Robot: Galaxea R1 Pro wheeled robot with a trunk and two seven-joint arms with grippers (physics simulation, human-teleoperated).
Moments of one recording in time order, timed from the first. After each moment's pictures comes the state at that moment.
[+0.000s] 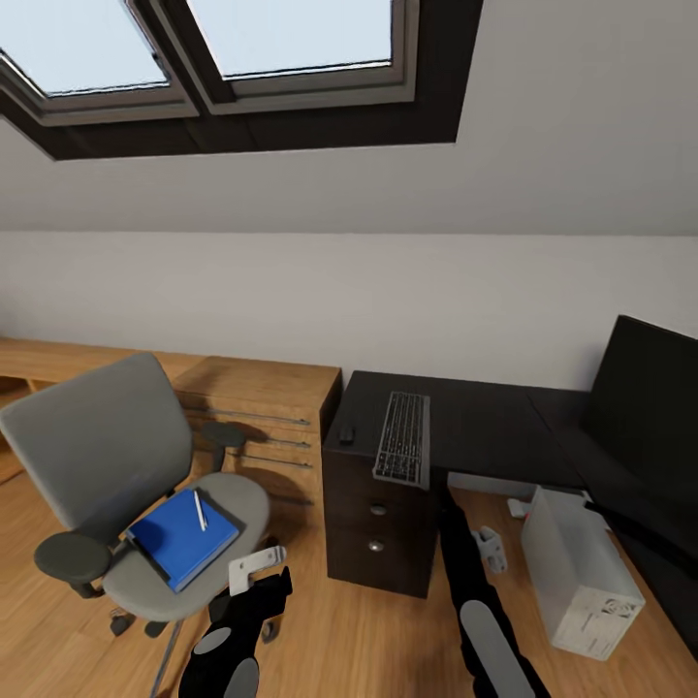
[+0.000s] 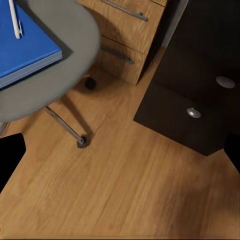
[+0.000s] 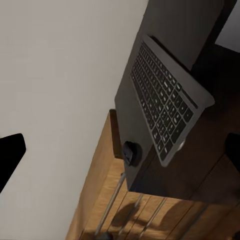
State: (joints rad) left arm -0.04 -0.11 -0.29 -1.56 0.39 0.50 0.61; right arm -0.20 0.11 0.13 -1.25 -1.20 -0.27 -0.04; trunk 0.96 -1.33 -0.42
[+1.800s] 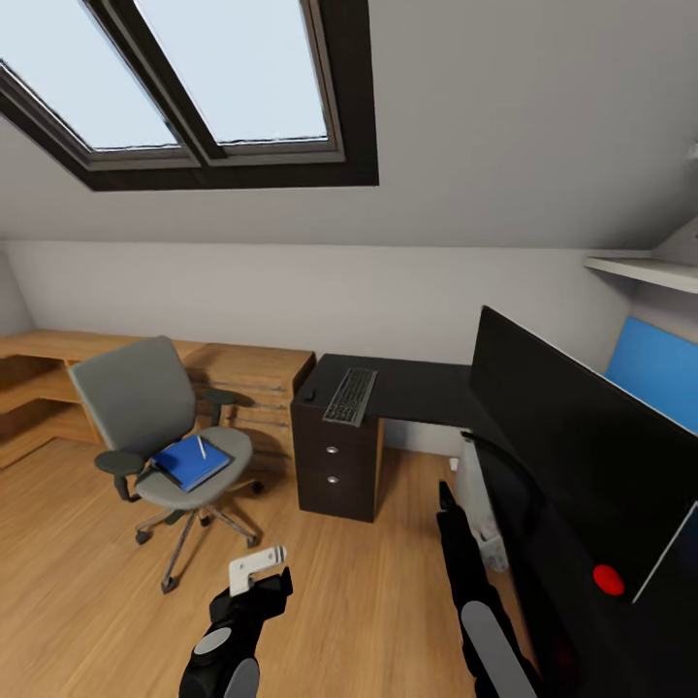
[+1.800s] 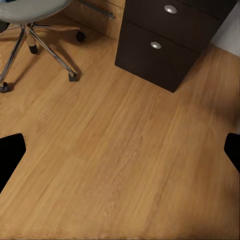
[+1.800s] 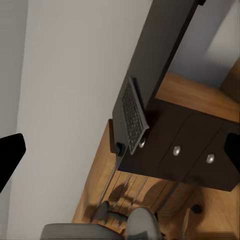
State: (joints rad) left arm -0.04 -0.11 -0.29 -1.56 0.39 0.50 0.61; right arm -0.20 0.10 0.13 -1.24 -1.20 -0.27 -0.02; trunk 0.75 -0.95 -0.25
